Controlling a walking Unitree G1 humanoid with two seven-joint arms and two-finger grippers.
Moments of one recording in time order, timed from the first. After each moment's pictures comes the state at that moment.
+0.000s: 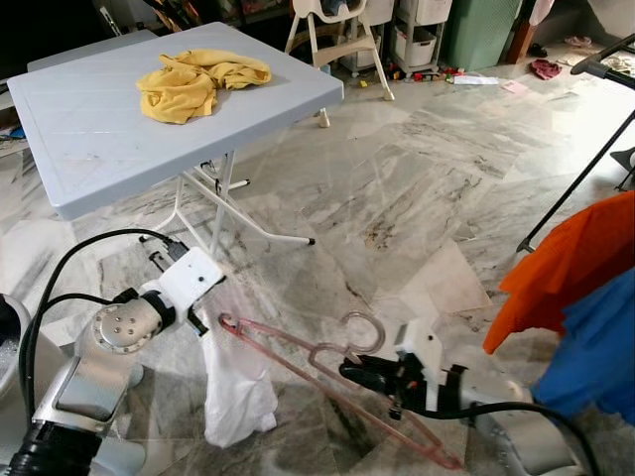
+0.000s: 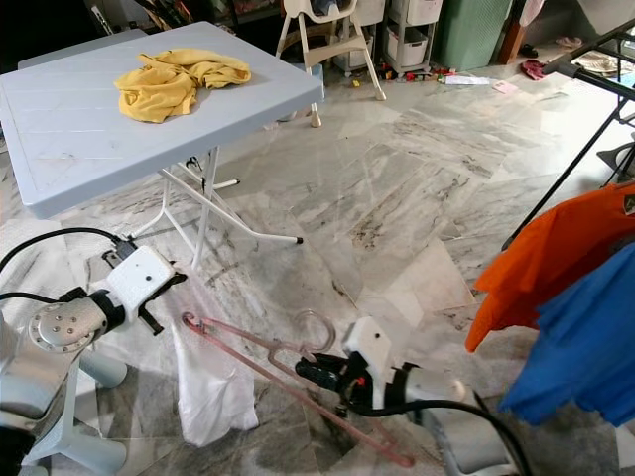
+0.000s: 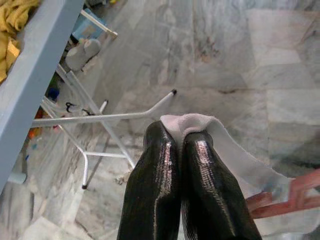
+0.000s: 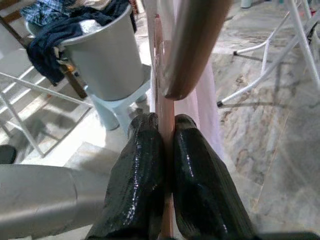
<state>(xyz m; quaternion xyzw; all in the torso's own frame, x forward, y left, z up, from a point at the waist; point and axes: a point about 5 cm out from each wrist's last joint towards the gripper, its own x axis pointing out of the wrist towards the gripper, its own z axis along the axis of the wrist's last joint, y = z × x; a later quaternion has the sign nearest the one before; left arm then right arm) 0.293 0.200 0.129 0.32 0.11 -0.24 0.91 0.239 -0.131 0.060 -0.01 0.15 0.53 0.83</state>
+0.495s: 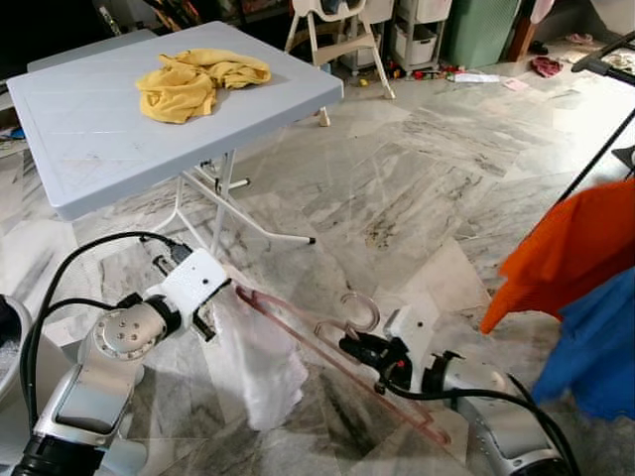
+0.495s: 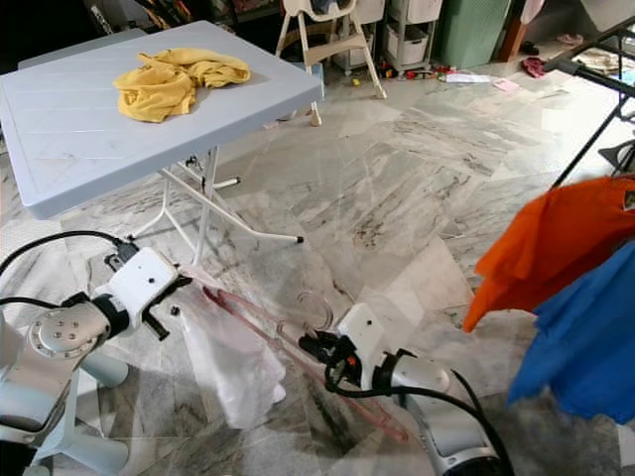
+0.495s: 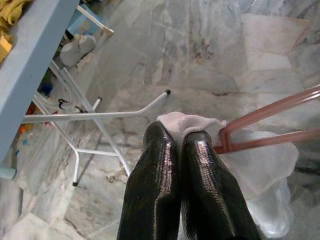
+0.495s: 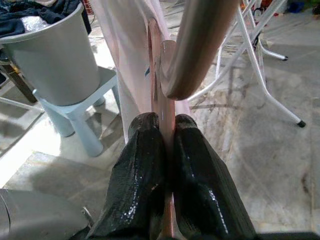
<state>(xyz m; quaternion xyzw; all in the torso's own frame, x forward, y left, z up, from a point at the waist) 0.285 0.191 0.131 0.30 0.12 -0.24 0.91 0.260 -0.124 0.054 -0.05 0.13 0.47 0.87</state>
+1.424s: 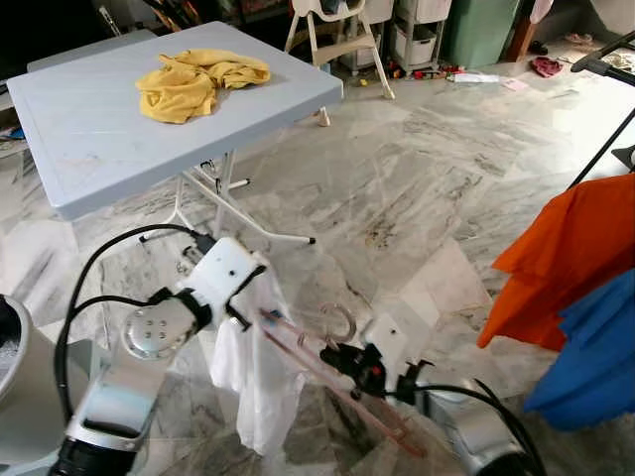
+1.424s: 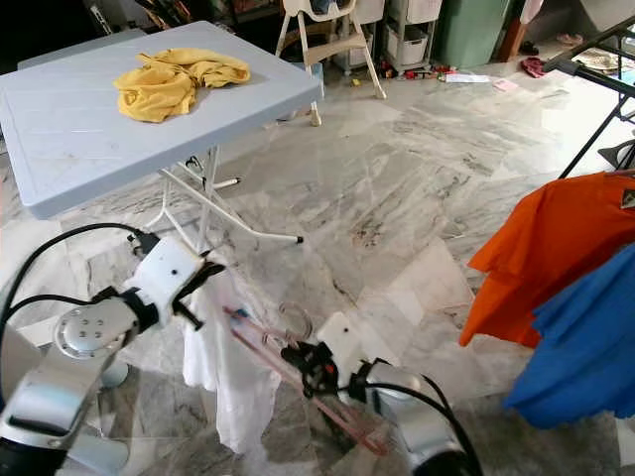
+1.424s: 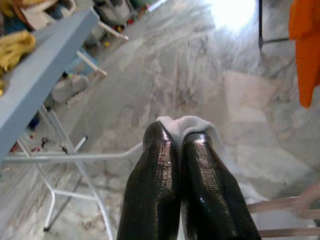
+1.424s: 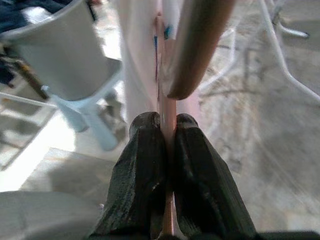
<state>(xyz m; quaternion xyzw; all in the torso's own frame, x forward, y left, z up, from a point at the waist) 0.281 0.148 0.151 0.24 0.04 -0.27 0.93 0.265 -0.096 0.029 -0.02 0.17 0.45 0.88</state>
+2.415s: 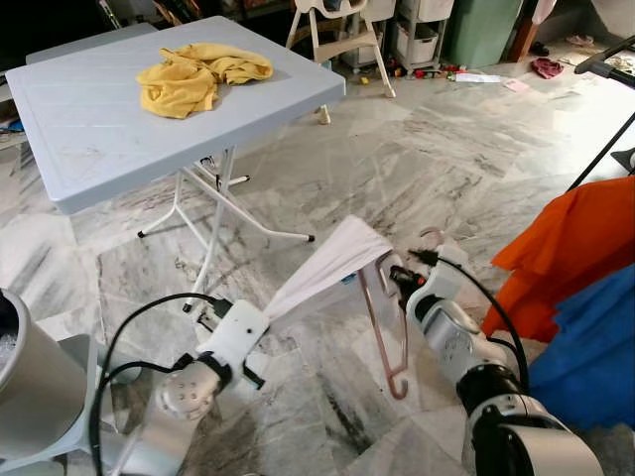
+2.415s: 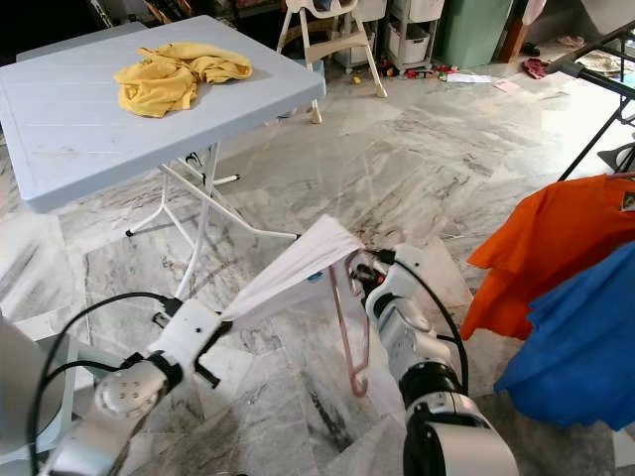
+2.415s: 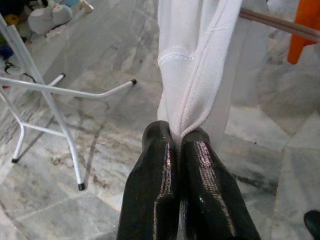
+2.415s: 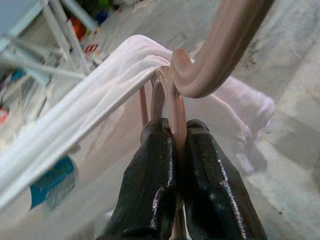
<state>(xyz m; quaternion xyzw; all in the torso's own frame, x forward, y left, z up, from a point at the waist) 0.251 0.135 0.069 0.21 0.16 -0.23 0.94 0.351 -0.149 0.064 0.24 0.18 0.01 0.95</state>
